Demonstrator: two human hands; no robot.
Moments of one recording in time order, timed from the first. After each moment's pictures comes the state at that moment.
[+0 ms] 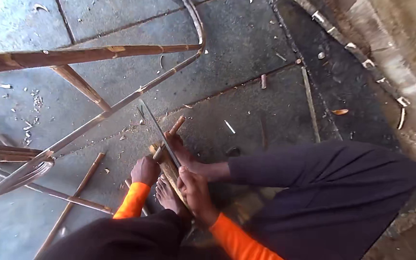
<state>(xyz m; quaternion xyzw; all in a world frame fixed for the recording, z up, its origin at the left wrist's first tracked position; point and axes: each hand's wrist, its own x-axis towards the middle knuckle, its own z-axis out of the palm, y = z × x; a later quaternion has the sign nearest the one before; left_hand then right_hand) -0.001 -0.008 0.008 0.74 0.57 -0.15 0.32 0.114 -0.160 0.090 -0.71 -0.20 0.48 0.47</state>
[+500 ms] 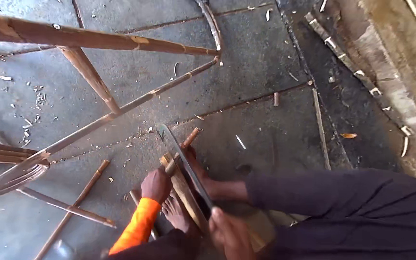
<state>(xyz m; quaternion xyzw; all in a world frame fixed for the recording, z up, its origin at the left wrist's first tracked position) 0.006 -0.001 0.007 0.73 0.56 -0.18 0.36 0.122 -0.180 0.123 -0.73 -0.19 0.47 0.46</state>
